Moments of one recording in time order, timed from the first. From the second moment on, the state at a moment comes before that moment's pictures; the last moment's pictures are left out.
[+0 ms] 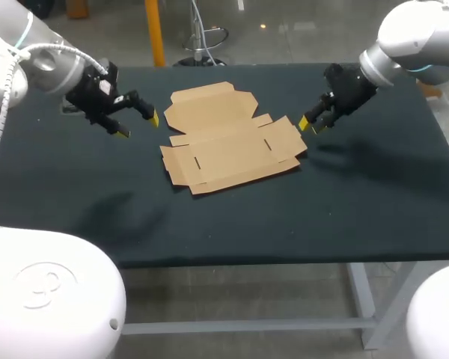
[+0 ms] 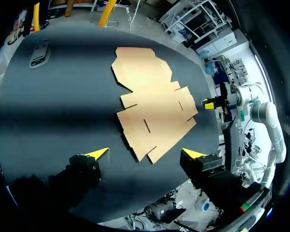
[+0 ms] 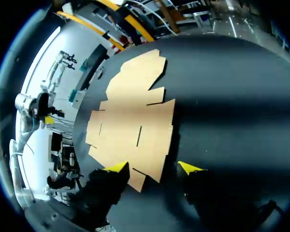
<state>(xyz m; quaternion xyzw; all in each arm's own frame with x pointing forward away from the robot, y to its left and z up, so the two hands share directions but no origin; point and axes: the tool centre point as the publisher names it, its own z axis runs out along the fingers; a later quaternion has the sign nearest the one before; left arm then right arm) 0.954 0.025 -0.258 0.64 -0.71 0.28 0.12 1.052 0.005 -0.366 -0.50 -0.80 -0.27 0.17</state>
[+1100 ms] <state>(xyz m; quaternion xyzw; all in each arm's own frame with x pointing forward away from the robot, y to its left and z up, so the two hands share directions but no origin) 0.943 0.030 -0.265 0.66 -0.69 0.27 0.10 1.070 0.043 -0.409 -0.54 -0.74 -0.26 0.29</state>
